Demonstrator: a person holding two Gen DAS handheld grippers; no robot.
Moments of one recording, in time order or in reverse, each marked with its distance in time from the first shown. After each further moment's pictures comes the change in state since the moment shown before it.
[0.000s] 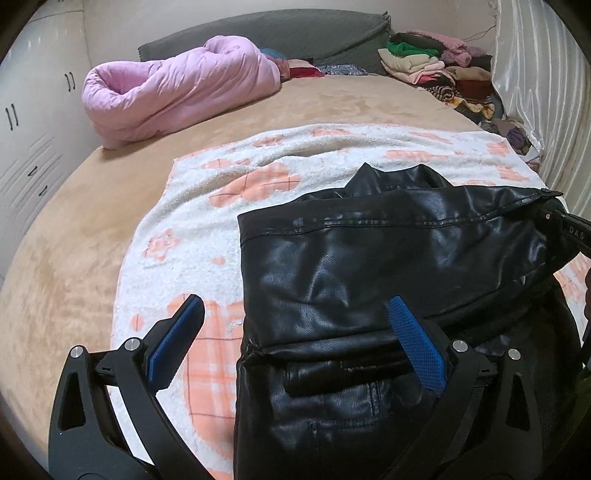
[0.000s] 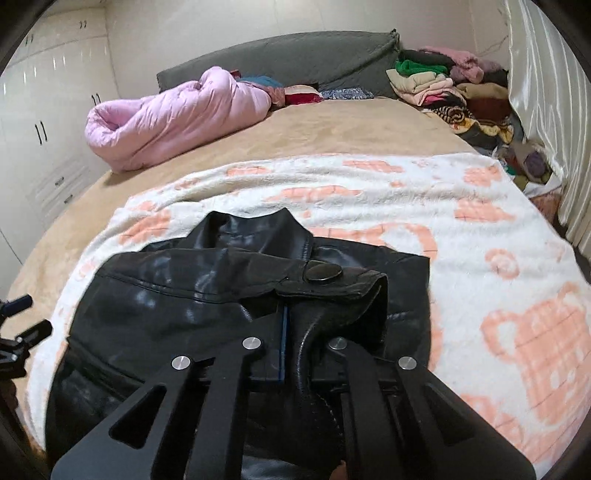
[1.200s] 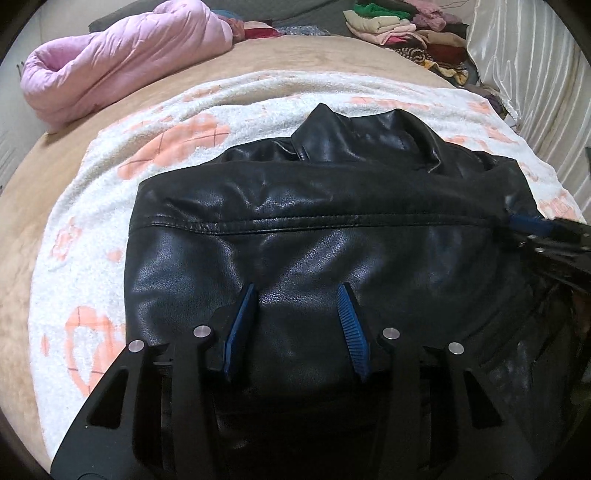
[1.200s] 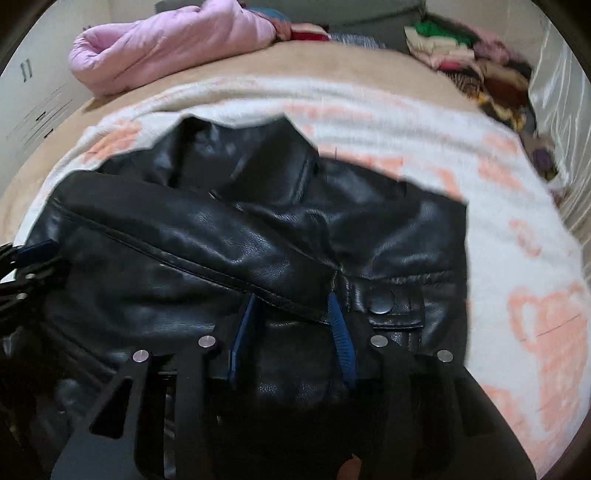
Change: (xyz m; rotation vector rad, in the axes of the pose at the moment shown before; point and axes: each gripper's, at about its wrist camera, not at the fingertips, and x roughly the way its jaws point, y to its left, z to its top) left arm 0.092 -0.035 -0.001 0.059 0.130 -0.156; right arm 0.082 0.014 -0.029 -0.086 0.238 -0.068
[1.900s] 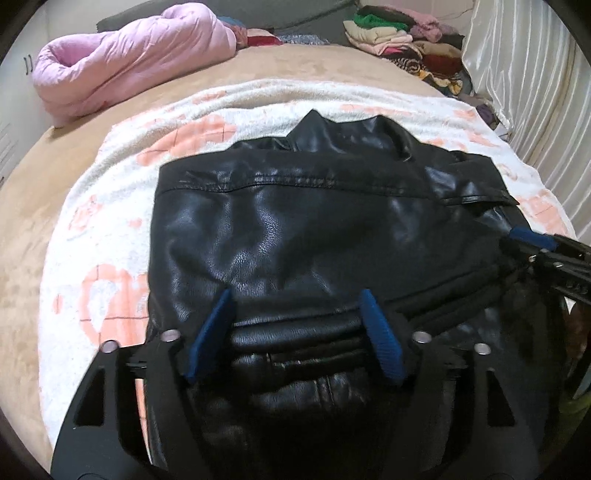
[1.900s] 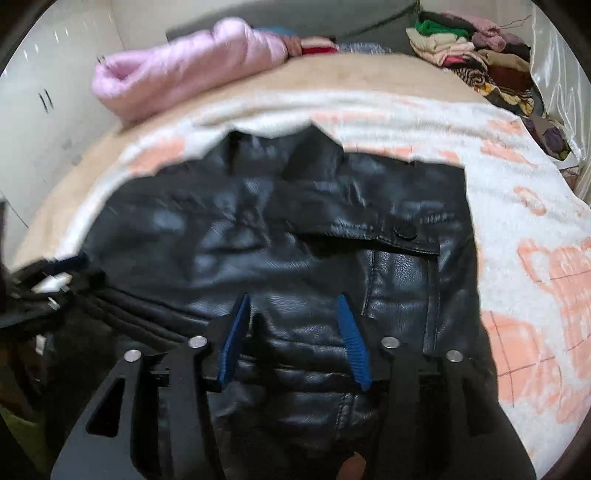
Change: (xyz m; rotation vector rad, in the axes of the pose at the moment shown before) left arm -0.046 -0.005 -0.030 -0.025 -0.034 -0.019; right arm -0.081 0.011 -0.037 0.066 -0.118 0.151
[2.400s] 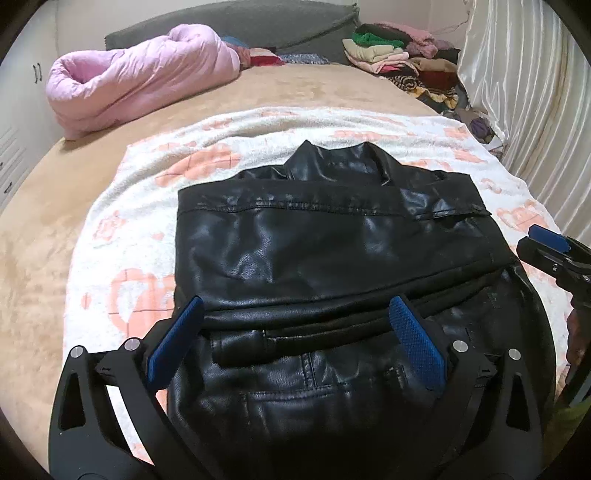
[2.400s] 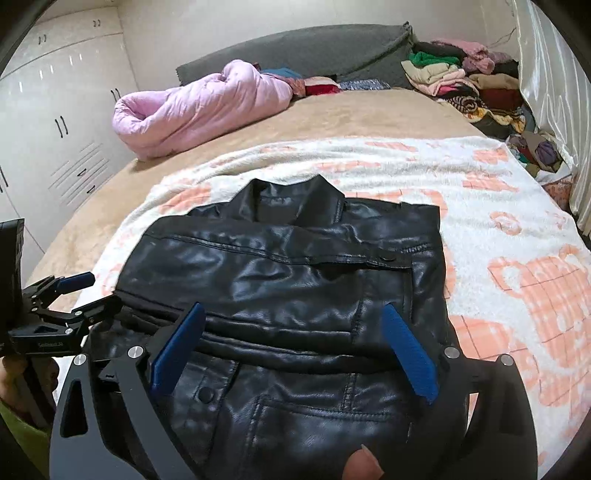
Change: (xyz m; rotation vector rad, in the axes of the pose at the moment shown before) left arm -0.050 -0.010 -0.002 -0.002 -0.065 0.012; right arm -0.064 0.010 -0.009 0.004 -0.118 0.024
